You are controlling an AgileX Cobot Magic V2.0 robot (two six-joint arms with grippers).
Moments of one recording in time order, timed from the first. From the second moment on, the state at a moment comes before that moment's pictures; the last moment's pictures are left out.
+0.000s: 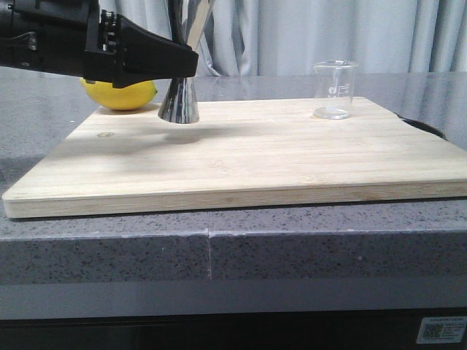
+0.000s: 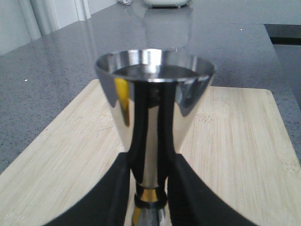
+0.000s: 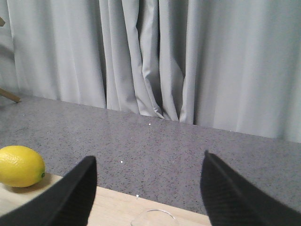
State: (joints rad) left arm -0.24 1.76 -1.00 -1.76 1.11 2.33; right arm 0.17 1.14 -0.69 -0.48 -0.48 0.42
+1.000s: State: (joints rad) left arm -0.24 1.77 -1.00 -1.76 1.15 2.33; right arm 0.17 1.14 -0.69 -0.48 -0.48 0.42
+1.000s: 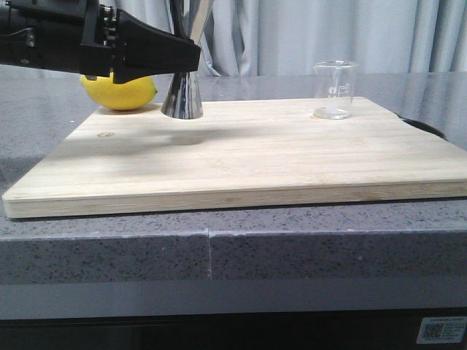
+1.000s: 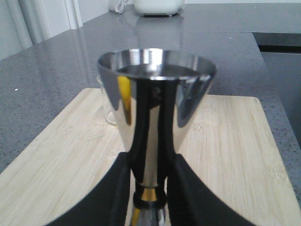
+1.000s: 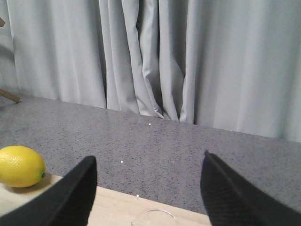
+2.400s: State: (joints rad) left arm -0.24 1.89 -1.11 -1.76 1.15 2.29; right arm 0.17 1.14 -0.69 -0.48 -0.48 0.42
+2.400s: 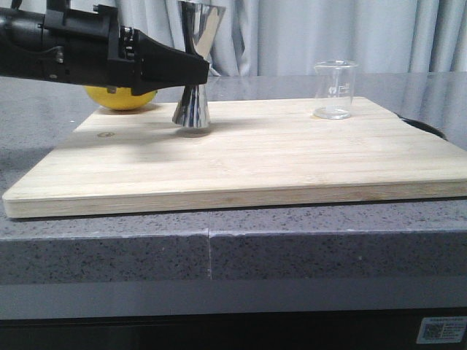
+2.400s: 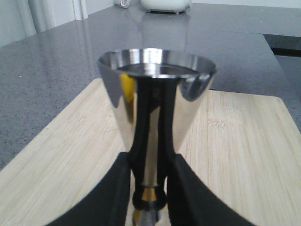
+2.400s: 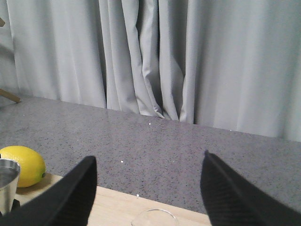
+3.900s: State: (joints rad) left arm -0.24 1.91 -1.11 -1.76 1.15 2.29; right arm 0.17 1.14 -0.69 -0.48 -0.48 0.42
